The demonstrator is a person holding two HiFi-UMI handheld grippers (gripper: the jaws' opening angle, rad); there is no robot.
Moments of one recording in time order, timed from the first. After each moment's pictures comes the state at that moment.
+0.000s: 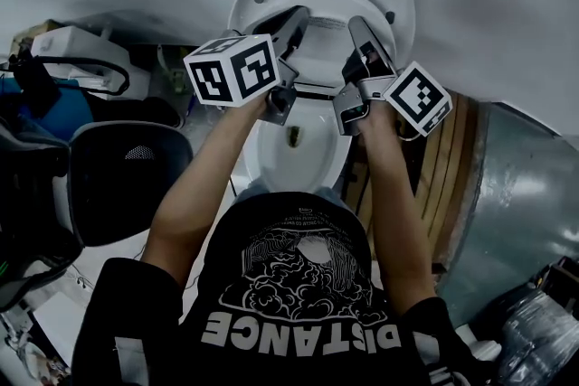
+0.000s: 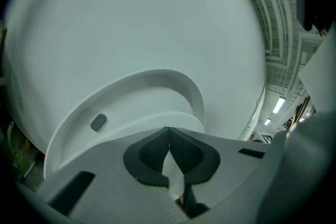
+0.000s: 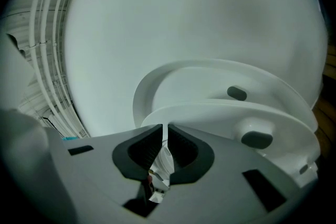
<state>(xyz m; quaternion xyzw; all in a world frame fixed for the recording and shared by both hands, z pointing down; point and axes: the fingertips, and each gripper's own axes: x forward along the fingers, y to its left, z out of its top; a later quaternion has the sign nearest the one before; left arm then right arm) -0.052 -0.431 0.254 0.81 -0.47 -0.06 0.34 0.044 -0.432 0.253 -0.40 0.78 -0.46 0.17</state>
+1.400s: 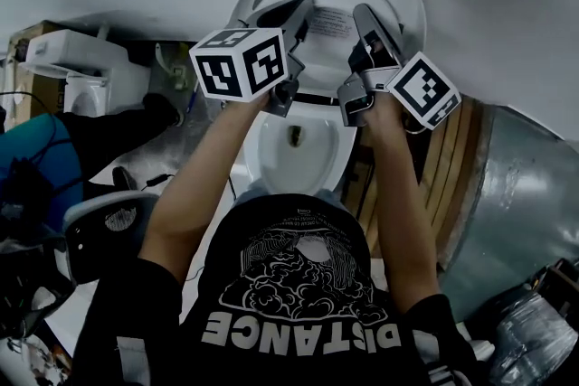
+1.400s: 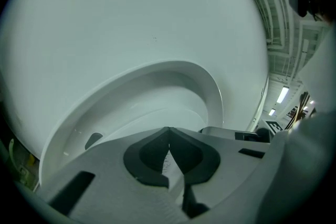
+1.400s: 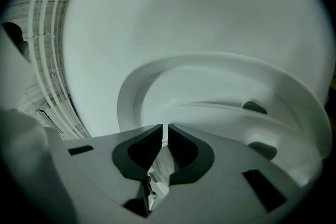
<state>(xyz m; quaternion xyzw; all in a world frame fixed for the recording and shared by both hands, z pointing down) -0.049 -0.448 0.260 0.83 -0.47 -0.03 0.31 0.042 -0.451 0.250 -0.41 0.79 -0.42 0.16</state>
